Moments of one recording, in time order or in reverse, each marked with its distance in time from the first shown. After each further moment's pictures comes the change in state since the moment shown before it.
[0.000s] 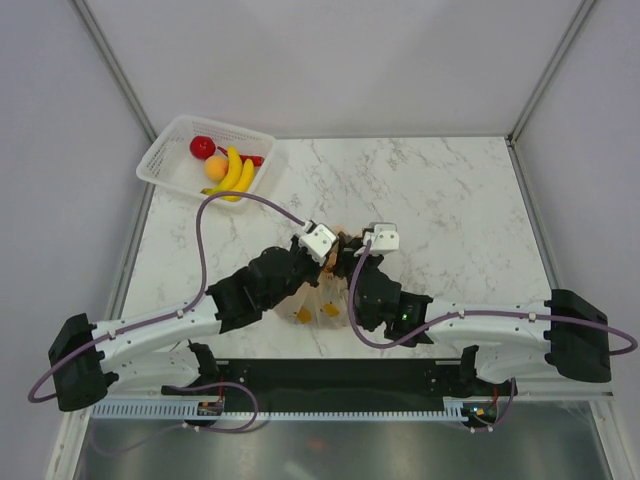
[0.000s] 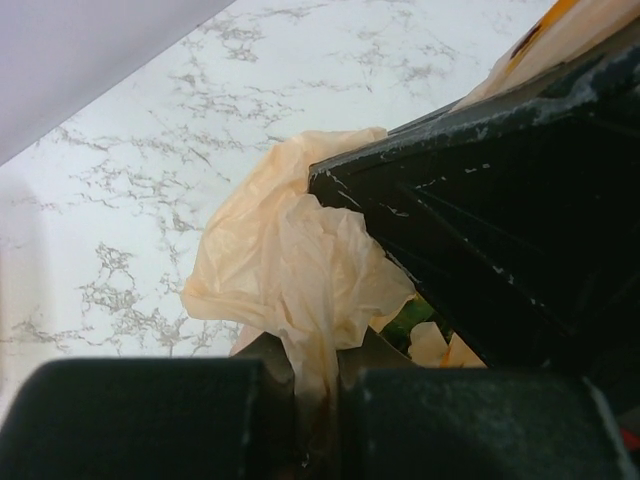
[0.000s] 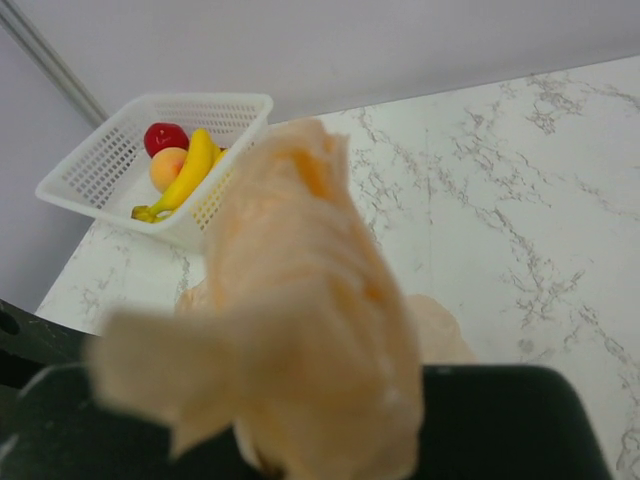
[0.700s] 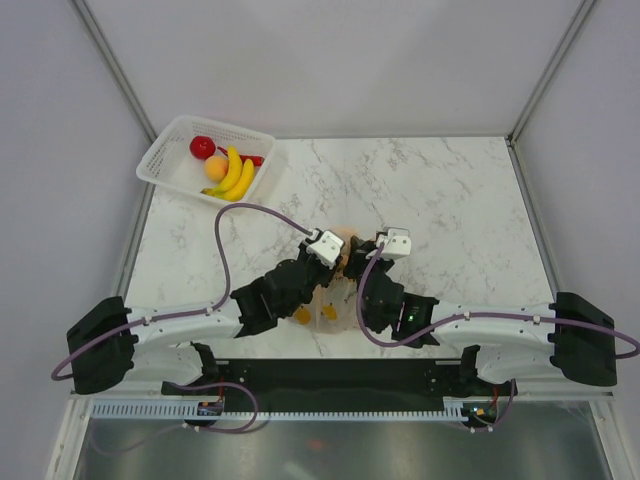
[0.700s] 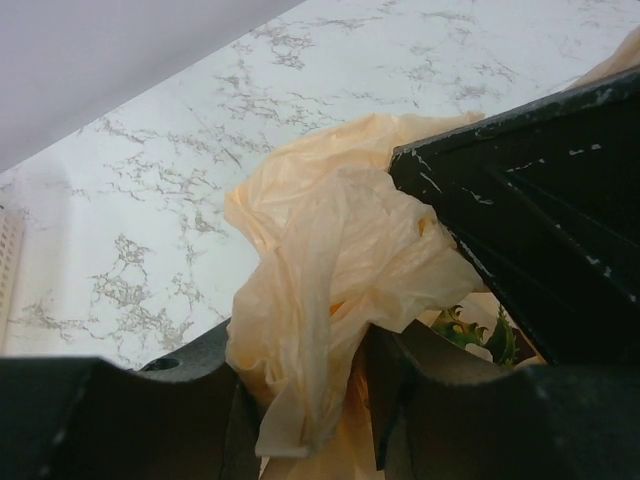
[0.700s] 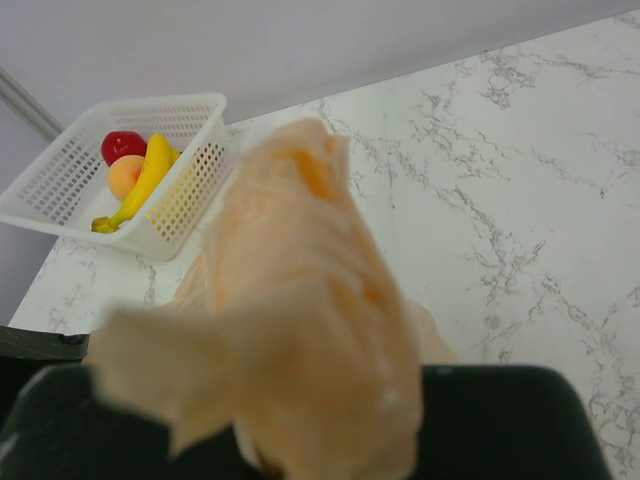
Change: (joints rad) left arm -0.058 0.148 -0.099 0.312 -0.192 0.006; right arm -0.016 -0.037 -0.079 -0.063 0.054 0.135
